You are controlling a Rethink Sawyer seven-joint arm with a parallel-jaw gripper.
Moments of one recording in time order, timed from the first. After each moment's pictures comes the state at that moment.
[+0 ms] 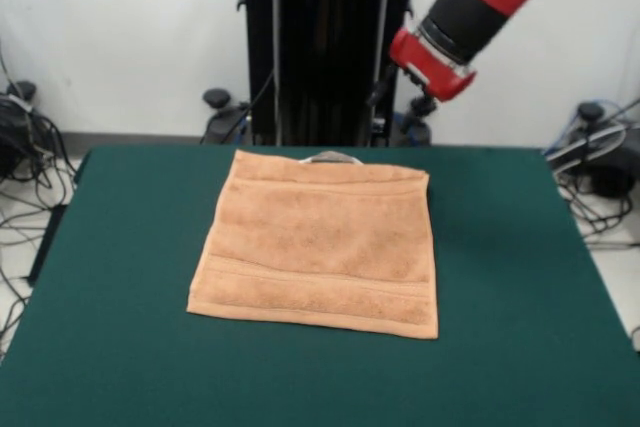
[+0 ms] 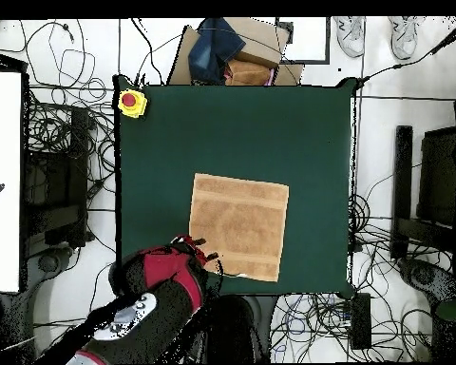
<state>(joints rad) 0.49 -0.34 -0.55 1.85 0.13 0.23 2.50</state>
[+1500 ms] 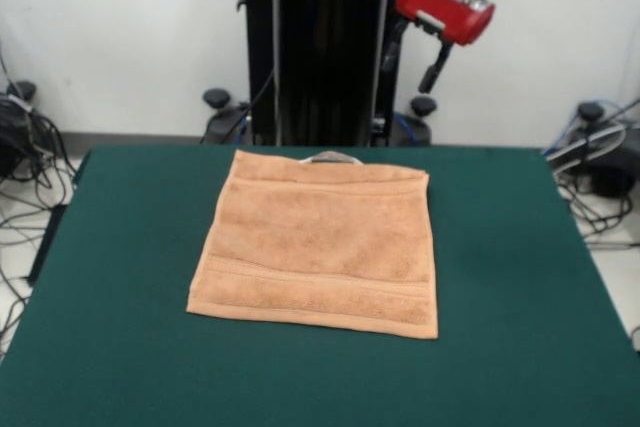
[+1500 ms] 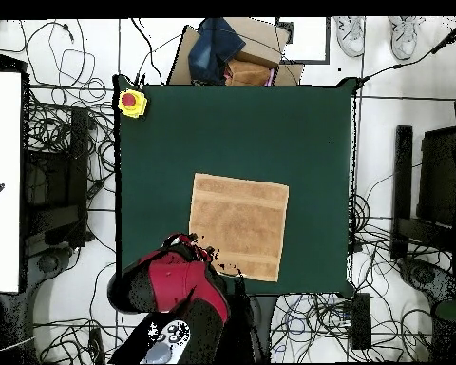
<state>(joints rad) 0.33 -0.65 -0.41 1.94 -0.10 0.21 2.50</state>
